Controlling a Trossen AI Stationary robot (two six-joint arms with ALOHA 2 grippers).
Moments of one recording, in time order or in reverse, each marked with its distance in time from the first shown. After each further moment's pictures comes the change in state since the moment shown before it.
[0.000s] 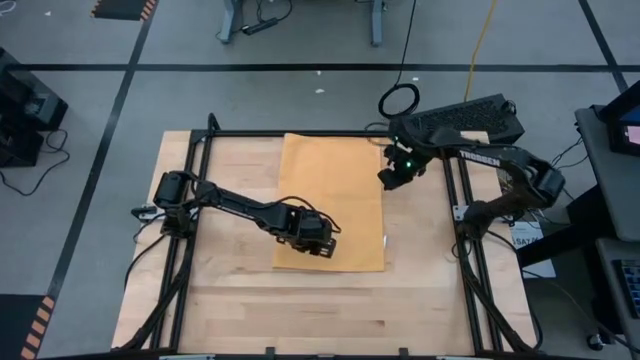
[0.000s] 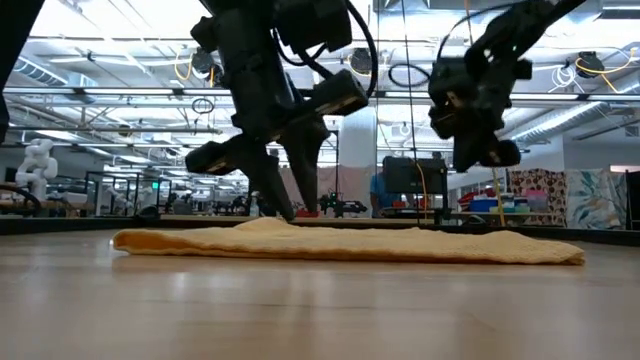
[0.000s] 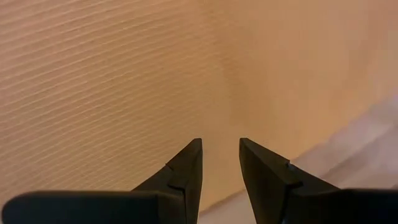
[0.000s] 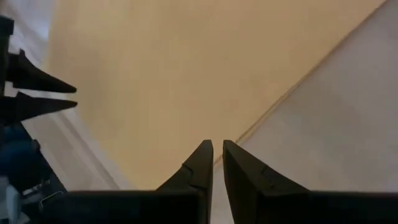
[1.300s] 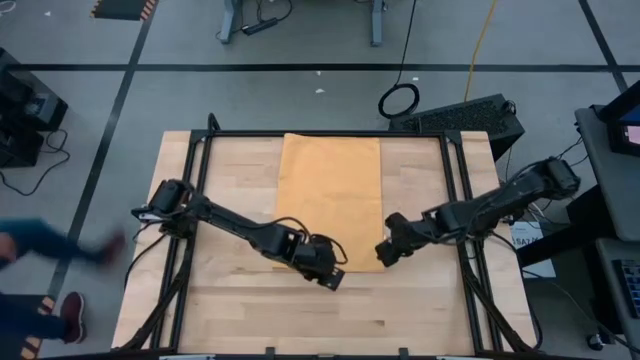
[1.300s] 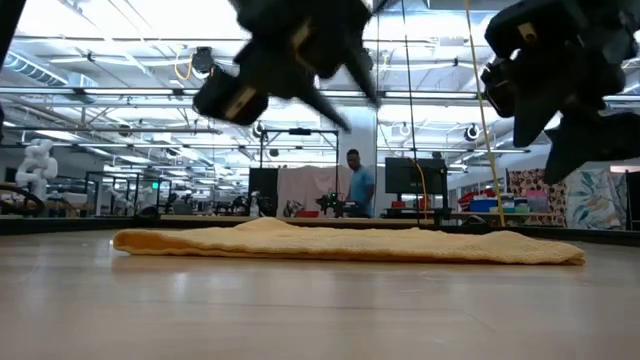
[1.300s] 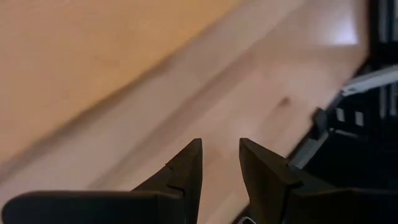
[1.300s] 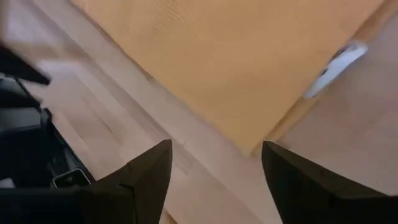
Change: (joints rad) left arm -0.183 -0.002 0.132 0.119 0.012 -0.040; right arm 0.975 -0.168 -0.271 0.403 0.484 1.025
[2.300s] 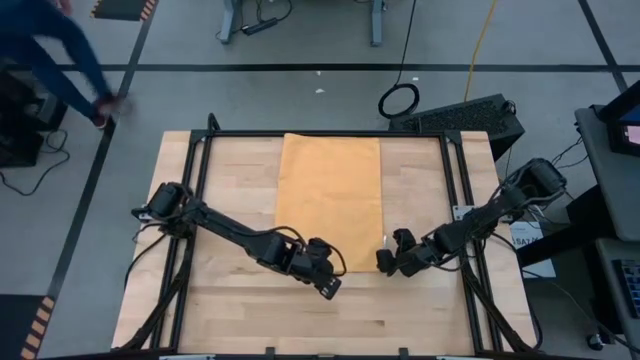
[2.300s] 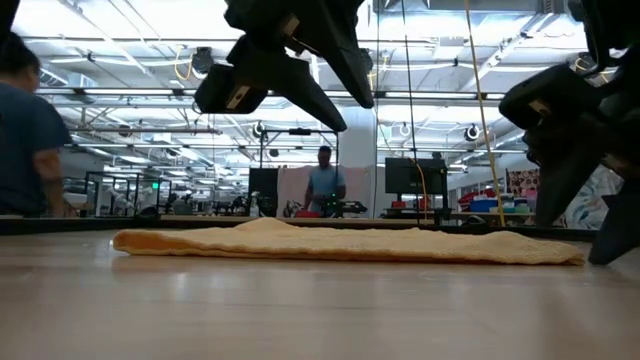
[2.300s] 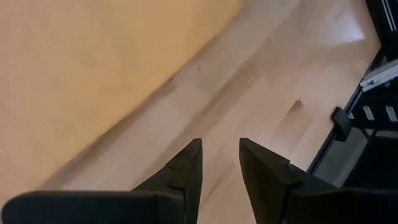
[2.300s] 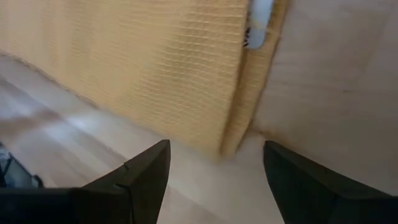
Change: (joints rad) left arm -0.061 0.000 0.019 -0.047 -0.158 0.132; right arm 0.183 0.169 -0.176 0.306 0.199 0.497
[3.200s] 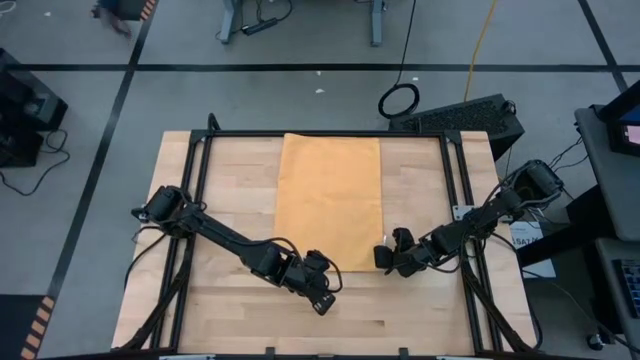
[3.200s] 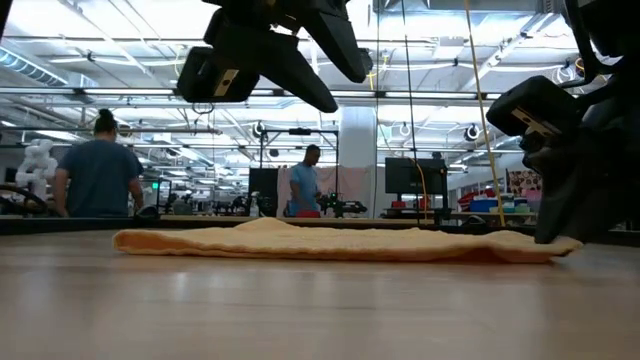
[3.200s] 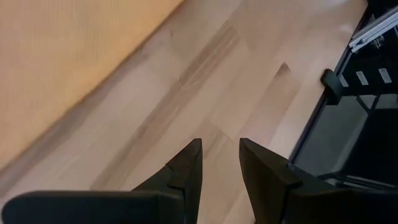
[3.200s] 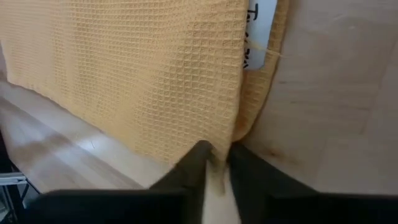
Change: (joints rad) left arm -0.061 0.000 0.000 0.017 -0.003 0.052; right arm -0.003 0.034 -0.002 0.055 0.059 0.073
